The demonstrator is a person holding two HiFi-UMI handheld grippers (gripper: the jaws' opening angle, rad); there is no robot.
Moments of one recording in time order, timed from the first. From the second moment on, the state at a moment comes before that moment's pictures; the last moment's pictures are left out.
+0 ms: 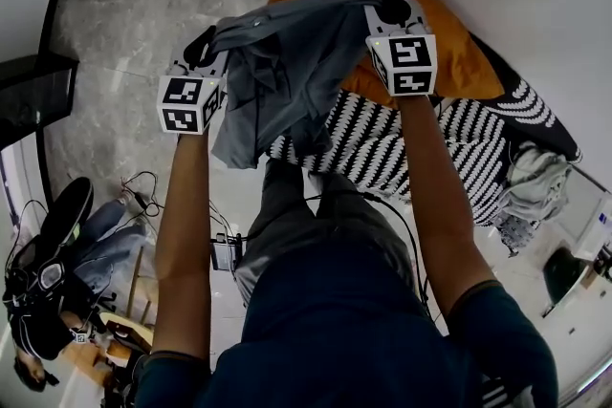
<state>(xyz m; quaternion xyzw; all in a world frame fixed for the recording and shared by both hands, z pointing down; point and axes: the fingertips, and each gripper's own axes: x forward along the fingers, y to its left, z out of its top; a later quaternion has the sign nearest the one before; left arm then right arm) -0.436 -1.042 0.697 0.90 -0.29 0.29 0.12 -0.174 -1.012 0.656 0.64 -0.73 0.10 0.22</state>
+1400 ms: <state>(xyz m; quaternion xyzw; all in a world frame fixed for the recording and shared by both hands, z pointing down) -0.471 -1.017 0.691 0.90 -0.29 0.31 0.12 -0.173 -0.920 0.672 0.46 -0.73 0.04 0.50</state>
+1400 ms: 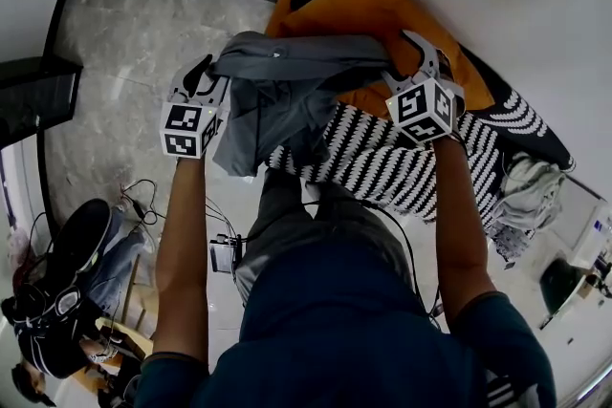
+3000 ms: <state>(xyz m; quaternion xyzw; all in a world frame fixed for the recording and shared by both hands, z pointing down) -0.505 -0.885 0.629 0.86 -0.10 0.51 0.04 -0.205 -0.867 0.598 0.48 -0.78 0.09 0.41</state>
